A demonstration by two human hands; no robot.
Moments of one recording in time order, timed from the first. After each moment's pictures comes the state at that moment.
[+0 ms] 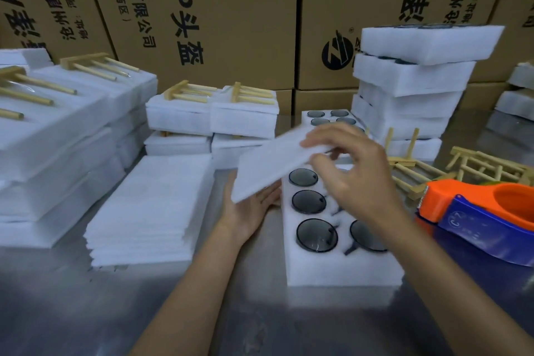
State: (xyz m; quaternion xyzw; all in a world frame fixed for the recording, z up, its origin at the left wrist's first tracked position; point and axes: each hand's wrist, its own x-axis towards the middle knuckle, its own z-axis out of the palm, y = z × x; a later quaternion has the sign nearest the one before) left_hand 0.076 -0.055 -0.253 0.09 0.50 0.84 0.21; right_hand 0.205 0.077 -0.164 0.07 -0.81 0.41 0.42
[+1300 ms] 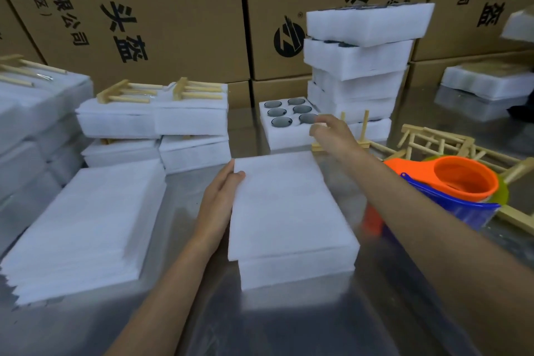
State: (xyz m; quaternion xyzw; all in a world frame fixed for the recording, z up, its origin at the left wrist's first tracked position) left_hand 0.092 -0.025 -0.260 0.13 0.70 0.69 0.12; right_hand 0.131 0.204 -0.189 -0.26 -0.78 0.52 0.23
